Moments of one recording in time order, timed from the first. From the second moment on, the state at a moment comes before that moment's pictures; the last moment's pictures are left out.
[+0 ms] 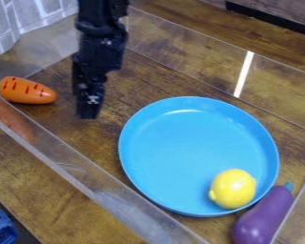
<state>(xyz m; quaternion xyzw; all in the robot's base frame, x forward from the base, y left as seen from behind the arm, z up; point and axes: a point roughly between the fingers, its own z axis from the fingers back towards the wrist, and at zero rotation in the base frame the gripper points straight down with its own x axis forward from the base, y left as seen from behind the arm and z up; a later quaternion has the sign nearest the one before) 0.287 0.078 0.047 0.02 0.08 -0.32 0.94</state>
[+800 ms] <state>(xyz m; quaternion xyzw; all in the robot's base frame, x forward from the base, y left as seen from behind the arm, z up) 0.280 0.138 0.039 0.05 0.08 -0.31 0.95</state>
